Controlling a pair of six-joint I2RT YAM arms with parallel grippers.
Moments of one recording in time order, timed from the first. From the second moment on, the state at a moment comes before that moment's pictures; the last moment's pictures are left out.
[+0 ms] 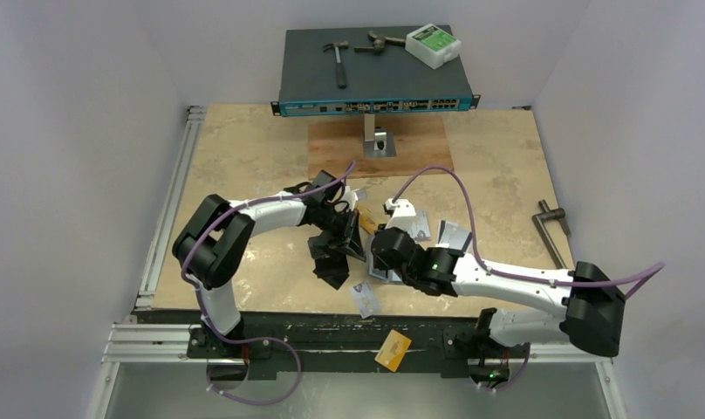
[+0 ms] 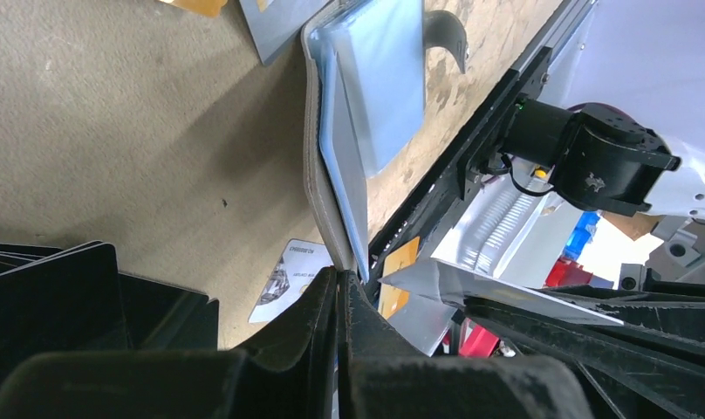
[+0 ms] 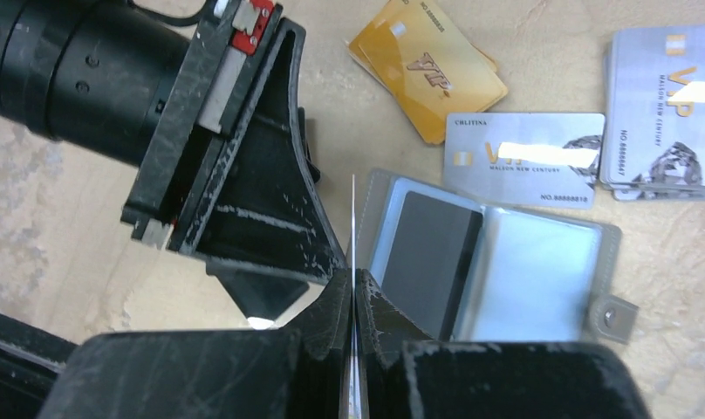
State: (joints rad) left arm -0.62 1.82 1.06 -0.35 0.78 -0.55; right arm 1.09 1.23 0.73 -0.23 0.55 0.81
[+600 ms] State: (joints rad) left arm -0.62 1.80 1.06 -0.33 0.79 -0.56; right arm 1.20 1.12 0.78 -0.52 0.33 0.64
